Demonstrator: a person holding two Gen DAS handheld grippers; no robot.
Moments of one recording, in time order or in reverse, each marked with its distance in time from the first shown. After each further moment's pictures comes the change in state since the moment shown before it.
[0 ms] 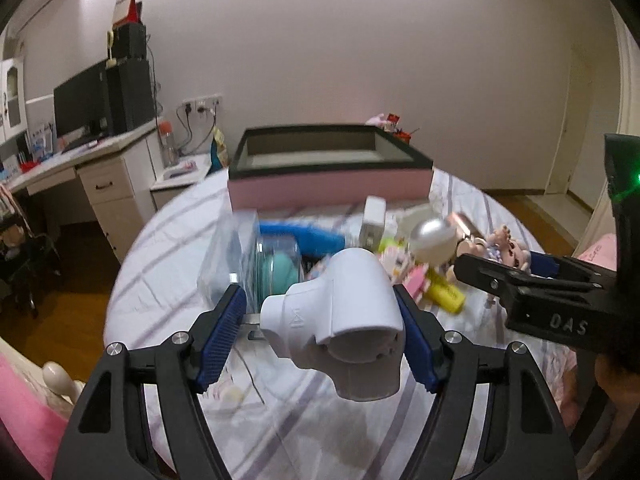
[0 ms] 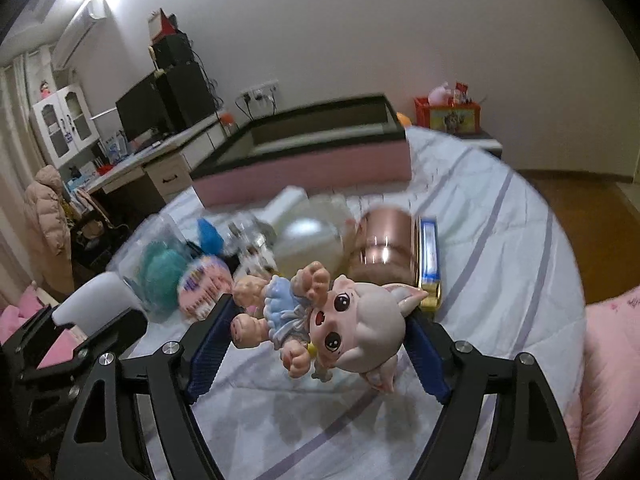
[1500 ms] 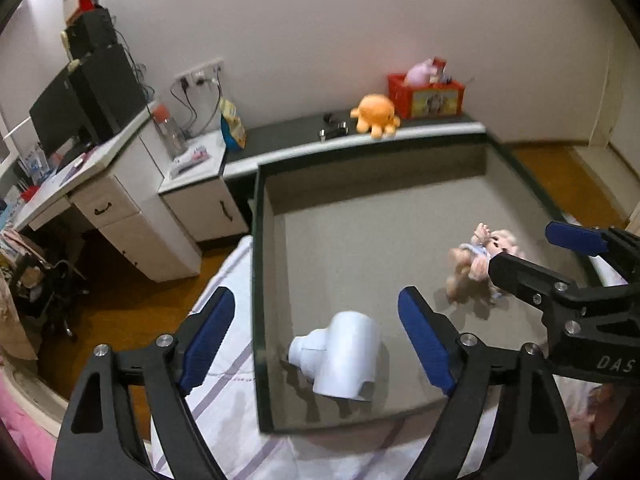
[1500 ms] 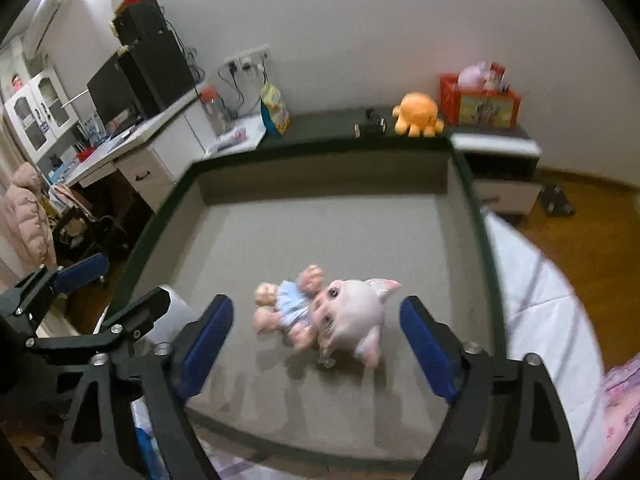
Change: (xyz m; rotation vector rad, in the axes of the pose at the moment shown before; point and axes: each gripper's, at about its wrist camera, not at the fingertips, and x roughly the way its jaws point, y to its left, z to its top) left arm 0.212 0.065 0.182 0.073 0.246 0.123; right arm 0.187 -0.014 0.191 -0.023 0.184 0.006
